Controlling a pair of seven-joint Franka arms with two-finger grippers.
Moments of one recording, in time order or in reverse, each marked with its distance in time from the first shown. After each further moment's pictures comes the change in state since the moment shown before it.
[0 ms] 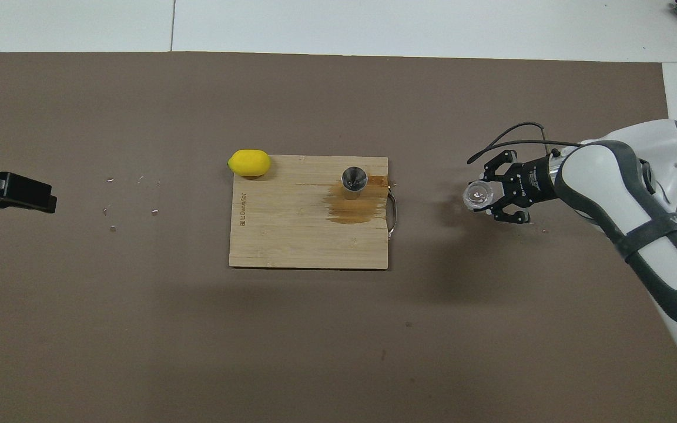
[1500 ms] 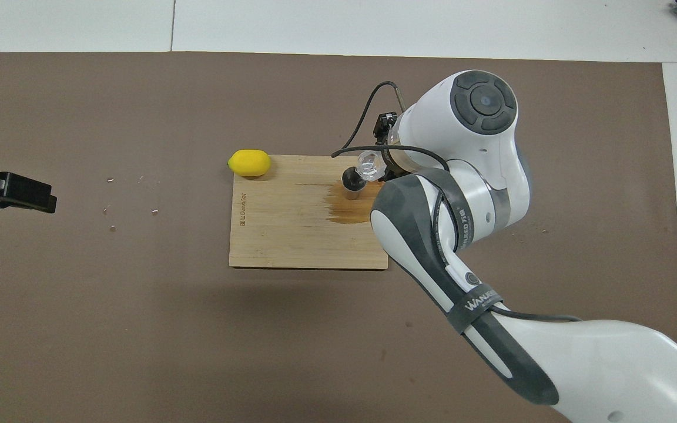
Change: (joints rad) left arm 0.000 0.000 0.000 0.000 0.000 0.000 0.000; right arm 0.448 0.078 0.004 0.404 -0.540 0.018 0.718
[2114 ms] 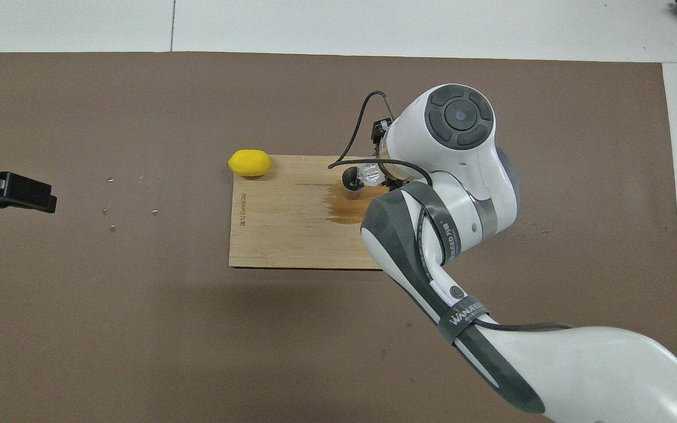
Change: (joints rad) left arm 0.000 0.000 0.000 0.001 0.000 0.000 0.000; right arm 0.026 -0.004 0.004 -0.013 -0.118 0.001 -0.002
